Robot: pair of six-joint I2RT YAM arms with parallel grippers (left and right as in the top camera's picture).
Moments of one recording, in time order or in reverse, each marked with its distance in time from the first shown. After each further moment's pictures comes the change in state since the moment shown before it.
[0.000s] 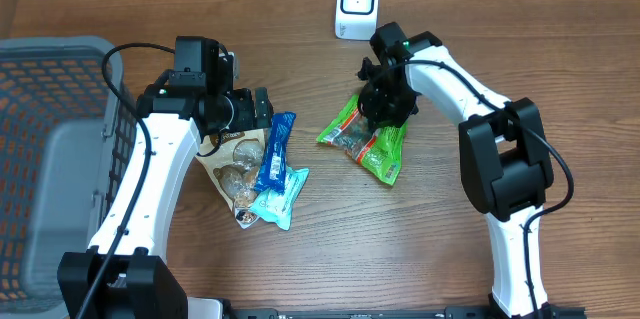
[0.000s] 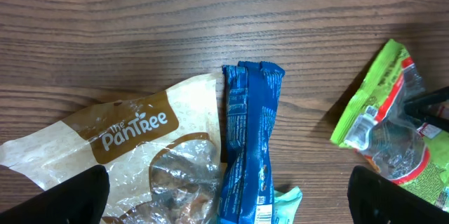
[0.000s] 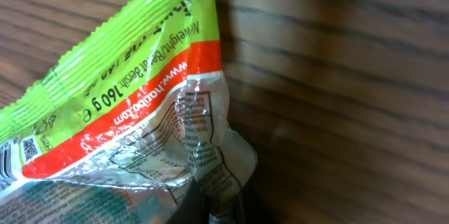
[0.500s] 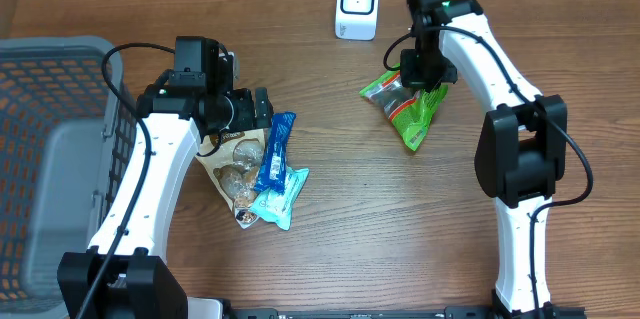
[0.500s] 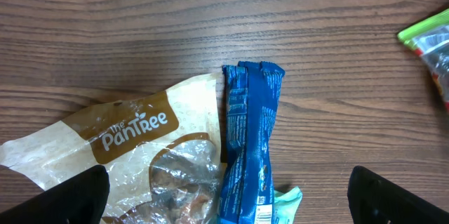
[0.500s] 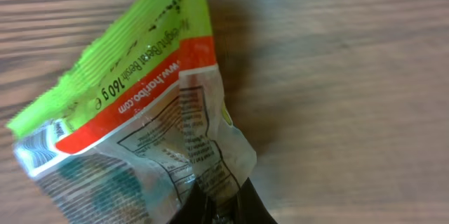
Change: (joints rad) left arm 0.000 0.000 0.000 0.000 0.000 0.000; right arm -0.105 0.045 0.263 -0.154 0.340 0.312
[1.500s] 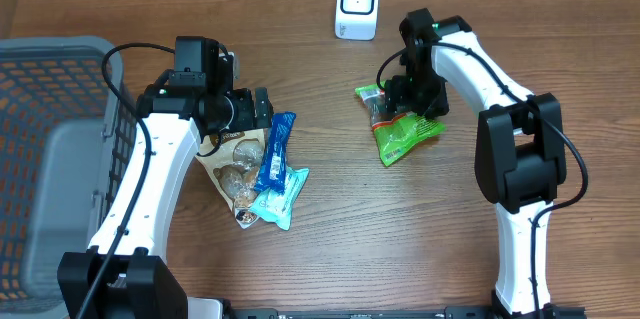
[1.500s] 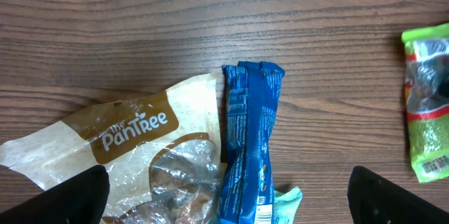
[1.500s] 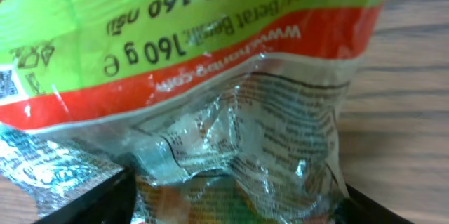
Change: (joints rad) left arm 0.000 0.000 0.000 0.000 0.000 0.000; right arm 0.010 -0.041 -0.227 0.095 -0.209 -0.115
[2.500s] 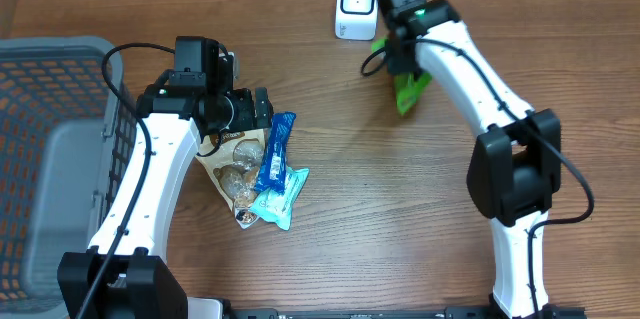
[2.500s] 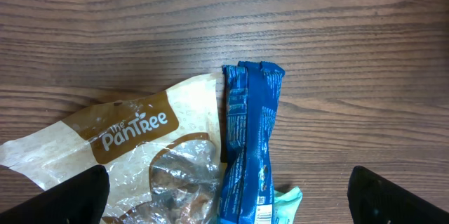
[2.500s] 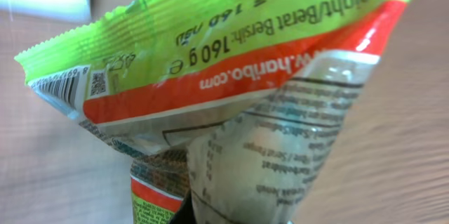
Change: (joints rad) left arm 0.000 0.000 0.000 0.000 0.000 0.000; right arm 0.119 -0.067 0.180 0.128 0.573 0.016
